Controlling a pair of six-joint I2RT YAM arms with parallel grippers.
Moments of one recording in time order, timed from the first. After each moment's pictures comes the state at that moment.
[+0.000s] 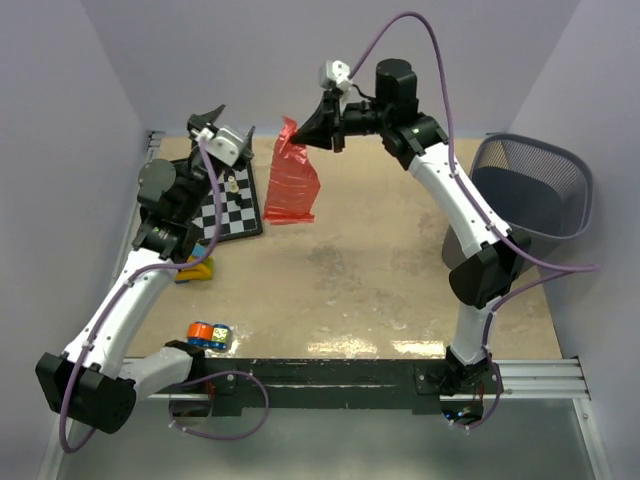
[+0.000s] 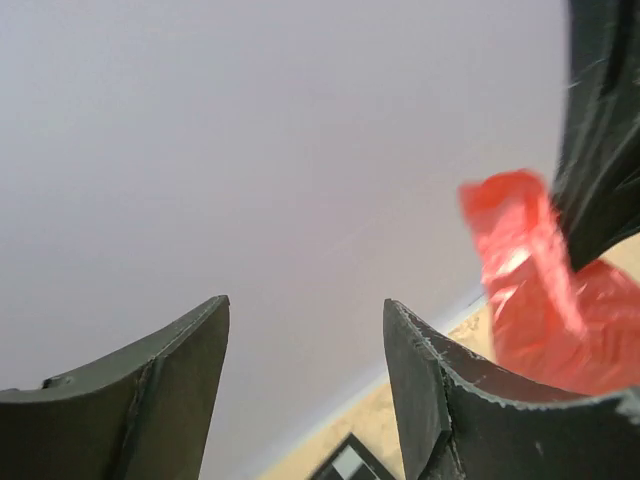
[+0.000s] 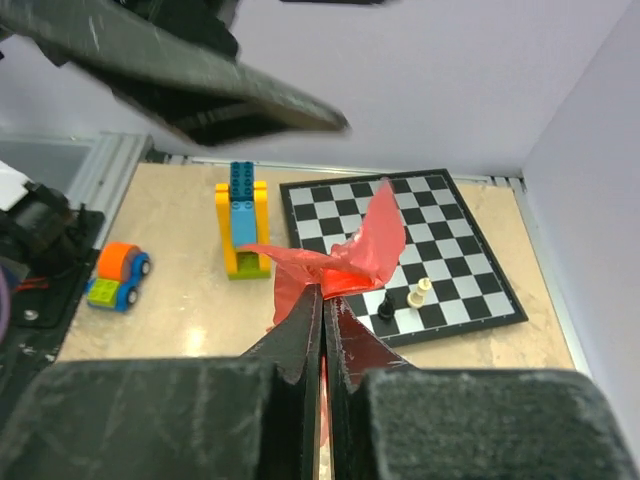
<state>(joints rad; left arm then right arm) -0.34 1.11 1.06 0.38 0.21 0.53 0.52 1.90 2.11 -0.38 -1.01 -0.27</state>
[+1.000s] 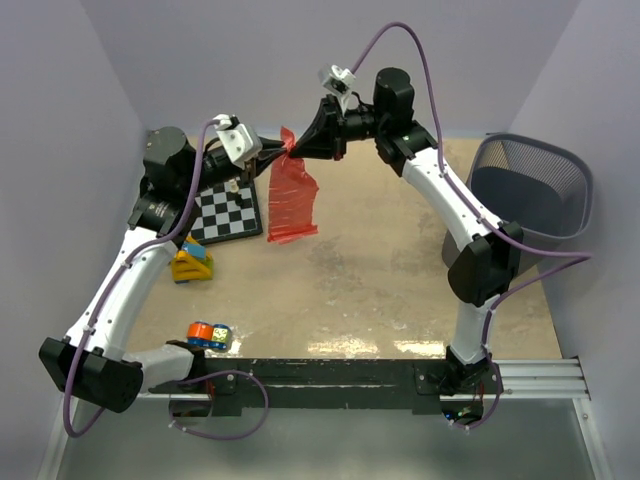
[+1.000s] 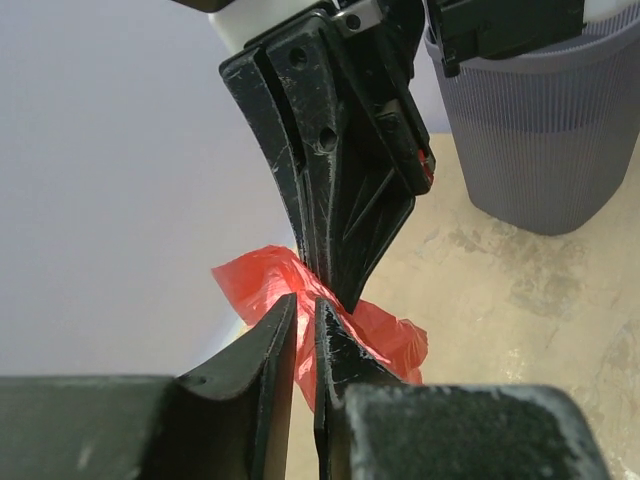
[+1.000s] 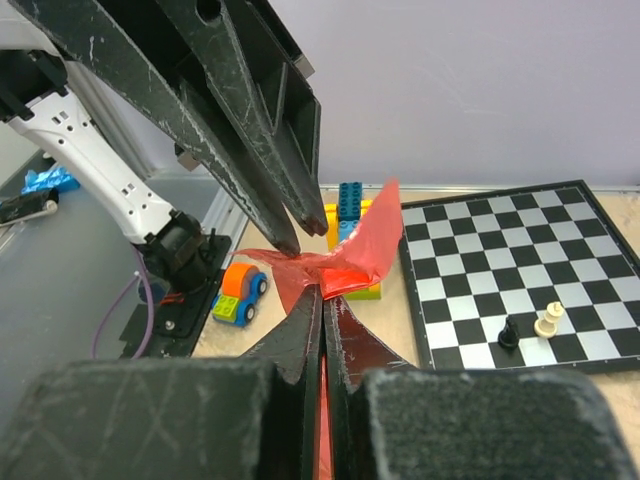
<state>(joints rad) -0.30 1.21 1.30 -0.01 0.73 0.31 0.48 1.91 1.97 -0.02 -1.27 0.18</state>
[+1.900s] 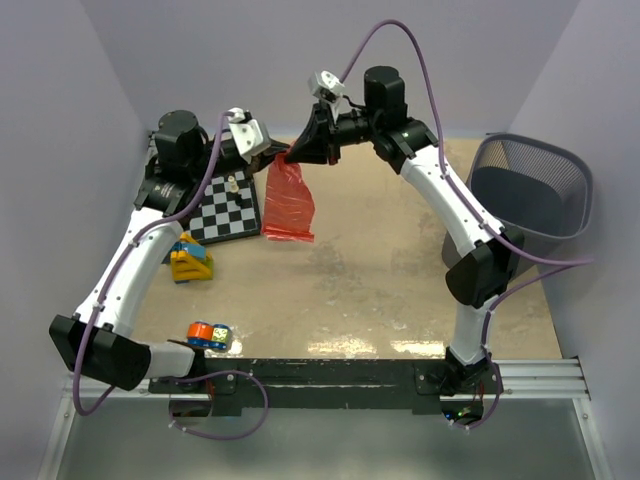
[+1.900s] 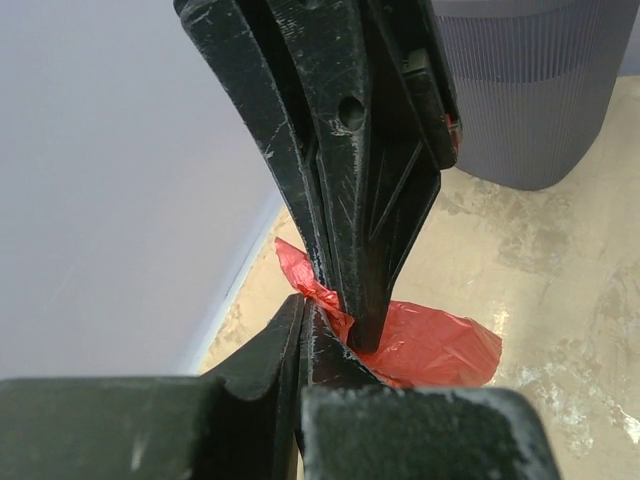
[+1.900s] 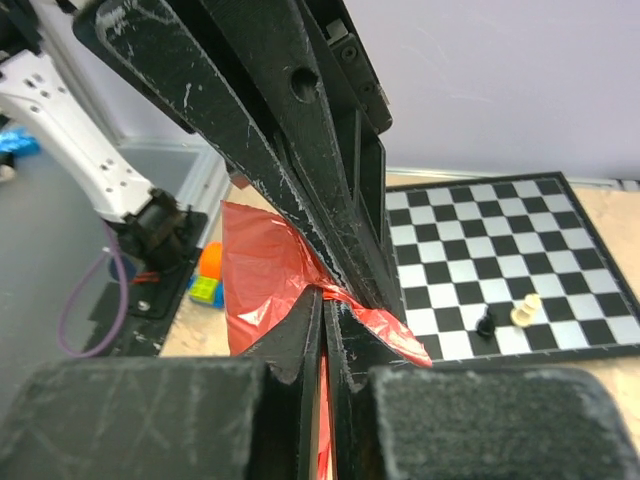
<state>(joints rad) -0.29 1.32 1.41 -0.17 0.84 0.45 0.52 1.92 2.07 -0.32 -1.21 -0.08</state>
